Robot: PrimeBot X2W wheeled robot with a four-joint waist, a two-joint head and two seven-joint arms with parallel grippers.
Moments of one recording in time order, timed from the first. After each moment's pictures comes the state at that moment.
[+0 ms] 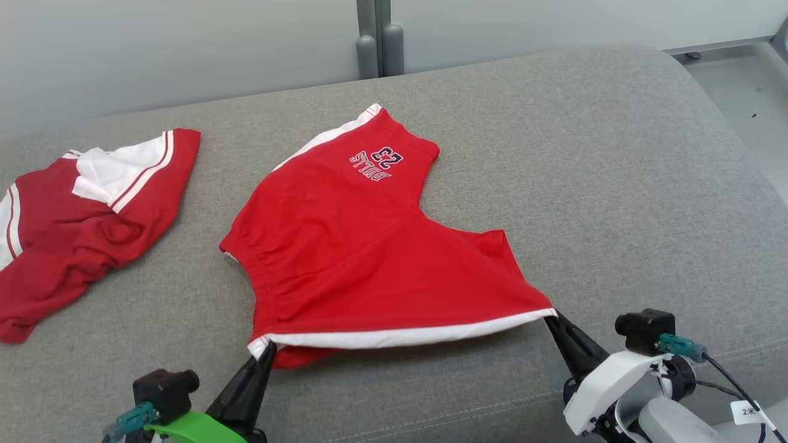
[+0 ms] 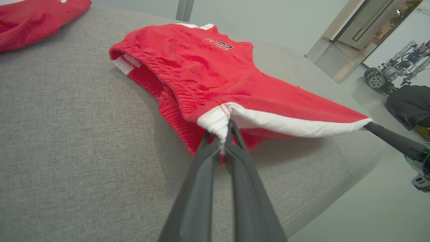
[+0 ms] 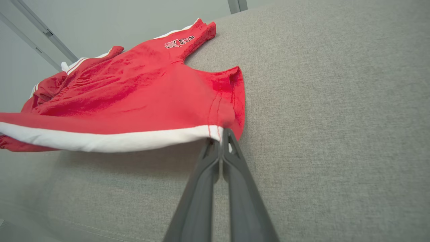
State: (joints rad) left arm -0.05 0.30 -0.53 0.22 -0.79 -0.12 -0.25; right arm -0.14 -0.26 0.58 0.46 0.65 0.08 -0.25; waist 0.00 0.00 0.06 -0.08
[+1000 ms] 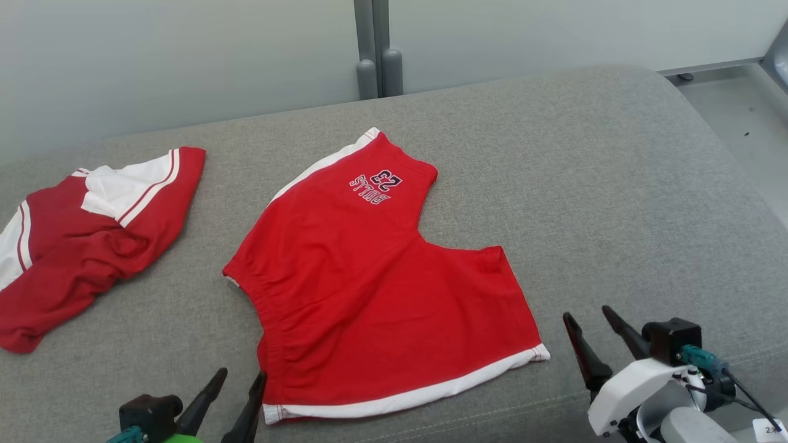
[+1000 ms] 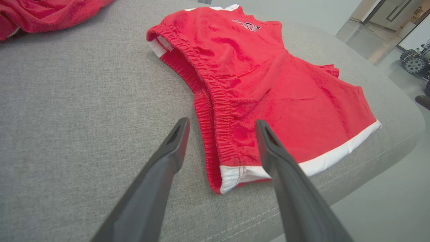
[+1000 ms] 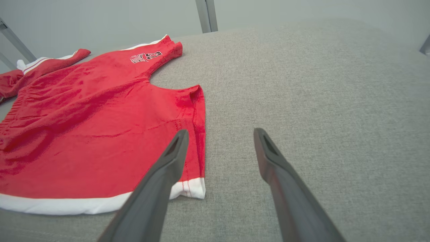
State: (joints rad) left arm 0.05 0.29 -0.47 0.30 -0.70 -0.10 -0.25; right arm -0.05 -0.26 0.48 0.41 0.49 -0.01 -0.25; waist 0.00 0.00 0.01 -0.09
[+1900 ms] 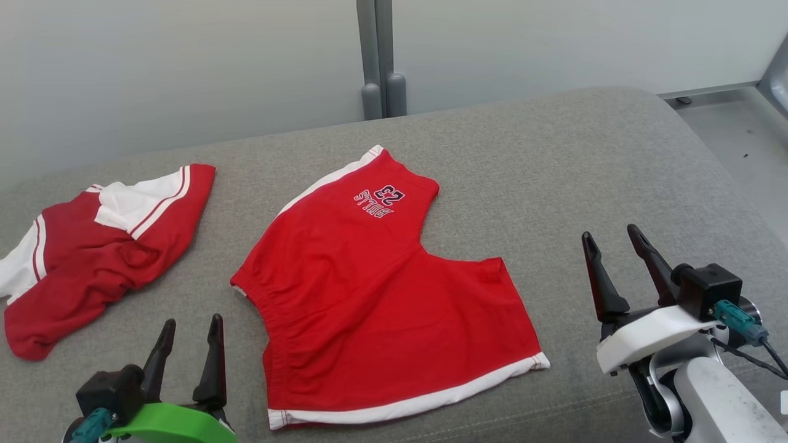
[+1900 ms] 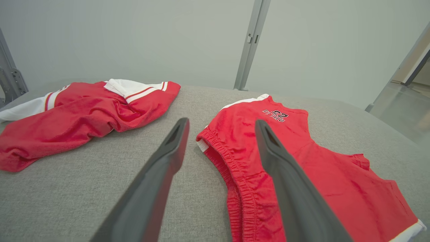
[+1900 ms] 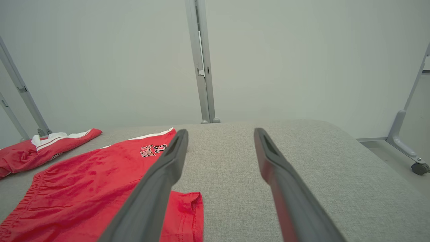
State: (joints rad) left arm 0.06 0.19 -0.24 0.13 -0.55 0.05 -0.25; right arm -0.08 -0.25 0.34 0.17 0.37 -0.07 -0.25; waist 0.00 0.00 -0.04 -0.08
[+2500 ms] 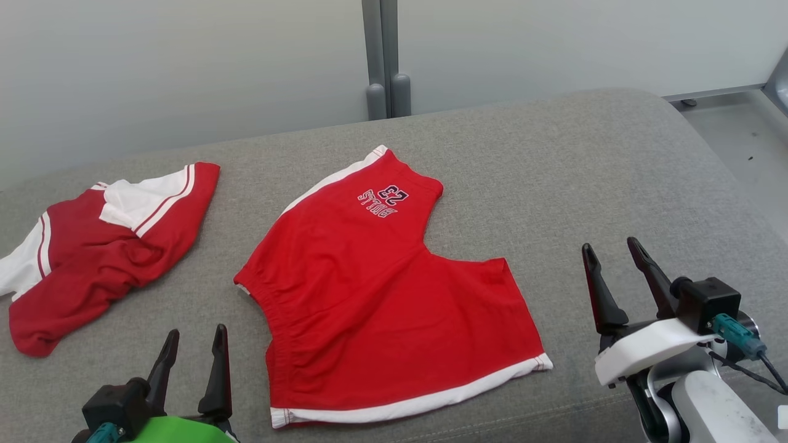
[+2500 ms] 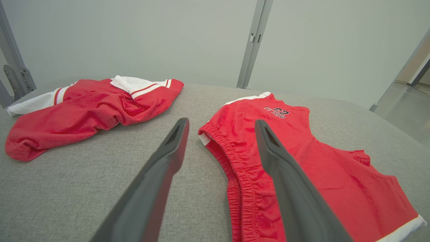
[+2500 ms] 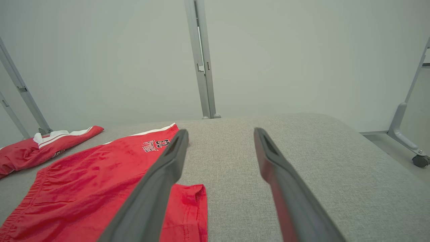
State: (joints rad) left arm 0.11 0.16 -0.22 0.09 -0.50 0.06 -0.25; right arm -0.04 -0.23 0.32 0.15 0.36 -0.07 -0.25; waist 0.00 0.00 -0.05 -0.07
